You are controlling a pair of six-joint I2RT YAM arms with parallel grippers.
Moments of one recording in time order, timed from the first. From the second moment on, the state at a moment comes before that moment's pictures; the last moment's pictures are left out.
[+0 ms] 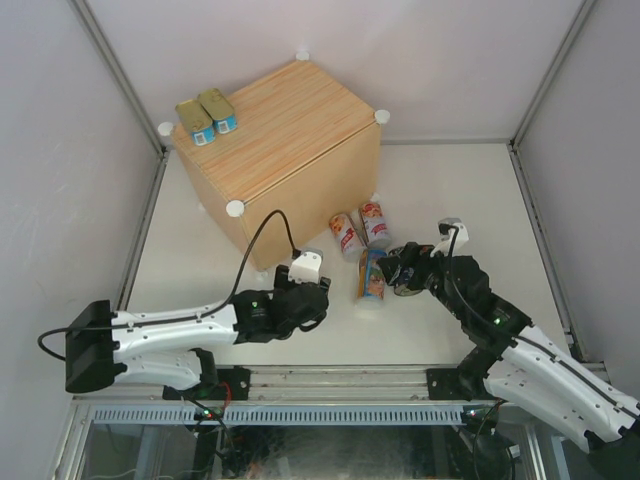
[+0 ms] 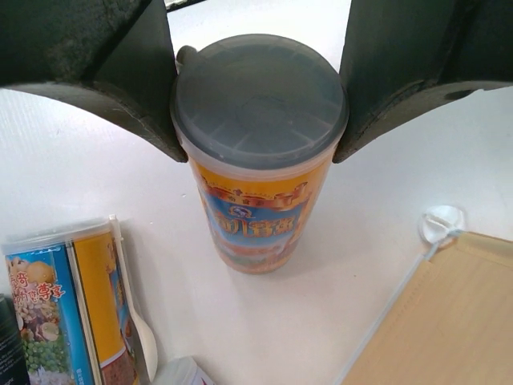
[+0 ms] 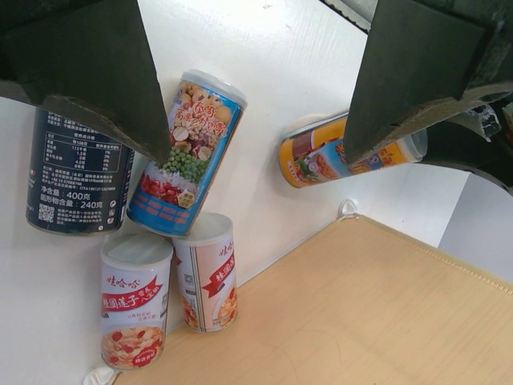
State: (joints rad) left arm -1.25 1.18 0.75 -0.44 -0.71 -0.69; right arm 0.72 0.62 0.53 -0.21 0.20 0.61
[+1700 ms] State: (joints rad) left arm -1.23 1.17 0.96 -0.47 -0.78 -0.56; right arm 0.81 0.68 0.53 -0.23 0.26 0.58
